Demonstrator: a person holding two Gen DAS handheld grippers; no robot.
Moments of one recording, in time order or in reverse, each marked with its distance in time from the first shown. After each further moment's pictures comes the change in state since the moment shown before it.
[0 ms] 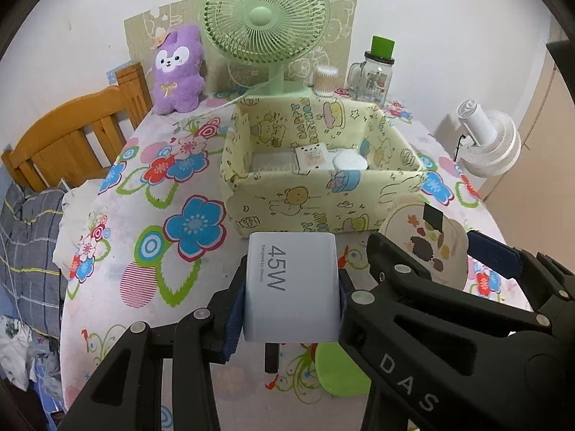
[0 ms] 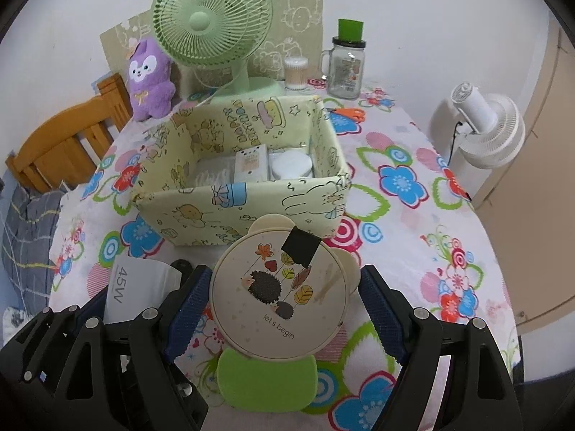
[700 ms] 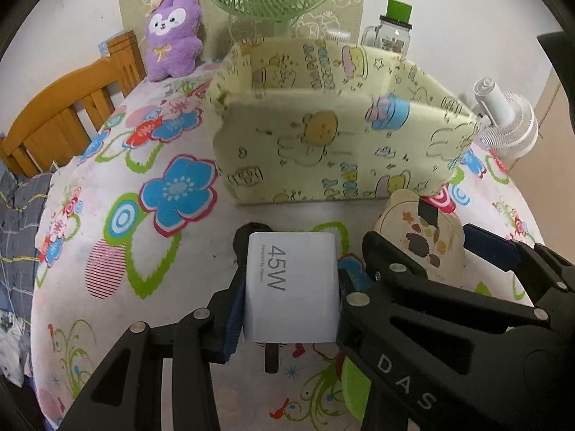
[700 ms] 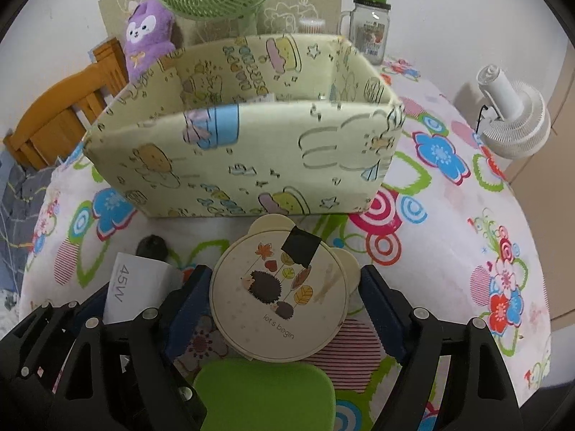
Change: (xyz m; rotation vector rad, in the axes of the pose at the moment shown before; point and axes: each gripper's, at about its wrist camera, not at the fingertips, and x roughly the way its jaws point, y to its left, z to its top) left arm 0.065 0.009 -0.022 -0.007 0.063 0.015; right arm 0.073 0.006 -0.020 -0.053 0.059 0.028
